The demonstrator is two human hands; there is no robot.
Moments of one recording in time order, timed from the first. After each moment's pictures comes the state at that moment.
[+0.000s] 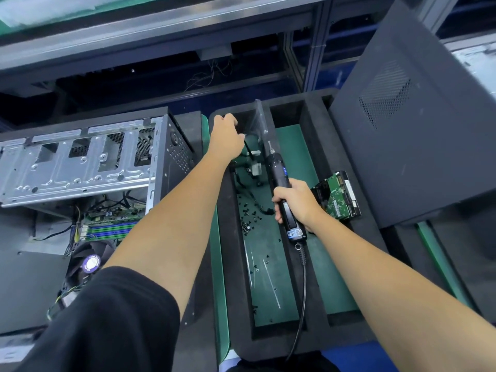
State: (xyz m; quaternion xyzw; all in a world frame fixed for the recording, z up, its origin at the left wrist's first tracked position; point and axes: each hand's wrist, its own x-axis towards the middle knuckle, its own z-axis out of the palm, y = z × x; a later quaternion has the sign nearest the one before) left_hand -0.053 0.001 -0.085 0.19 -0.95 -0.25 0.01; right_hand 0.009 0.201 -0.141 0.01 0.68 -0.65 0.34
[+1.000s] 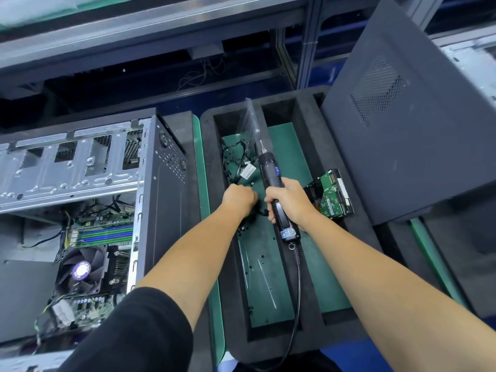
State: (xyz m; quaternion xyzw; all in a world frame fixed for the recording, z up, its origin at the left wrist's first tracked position) left_hand 0.014 0.055 -0.165 -0.11 -0.94 0.20 -0.27; right_hand 0.009 0.199 -0.140 0.02 0.69 -0.64 0.34
